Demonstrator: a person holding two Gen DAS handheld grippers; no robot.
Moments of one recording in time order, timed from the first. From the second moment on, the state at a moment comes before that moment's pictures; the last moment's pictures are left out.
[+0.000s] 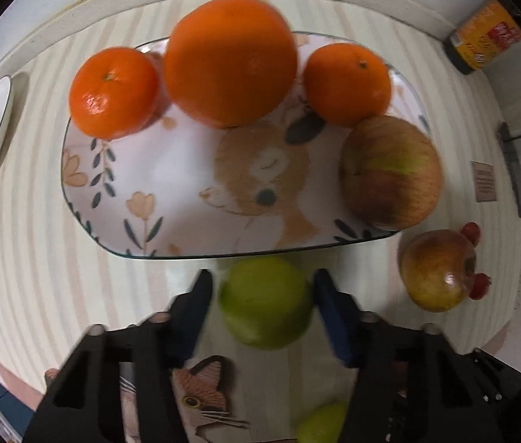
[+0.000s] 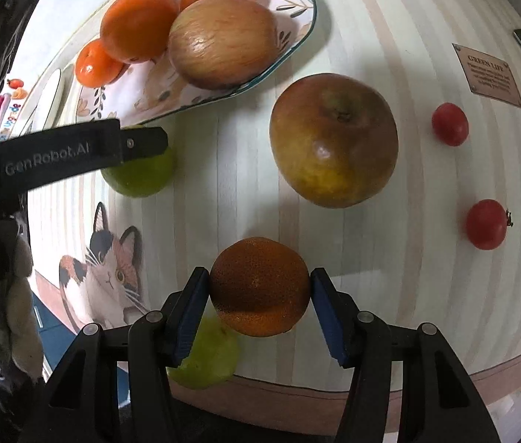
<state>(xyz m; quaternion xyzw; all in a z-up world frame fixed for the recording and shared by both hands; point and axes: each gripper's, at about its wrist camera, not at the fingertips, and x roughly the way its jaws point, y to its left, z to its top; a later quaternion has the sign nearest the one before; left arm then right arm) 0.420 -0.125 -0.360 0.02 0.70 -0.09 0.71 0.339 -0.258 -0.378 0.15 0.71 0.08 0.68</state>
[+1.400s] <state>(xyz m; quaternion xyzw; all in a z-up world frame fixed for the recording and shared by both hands) 0.378 -0.045 -0.366 -0.03 0.71 -0.07 0.70 0.344 -0.233 -0.373 0.12 0.71 0.09 0.69</state>
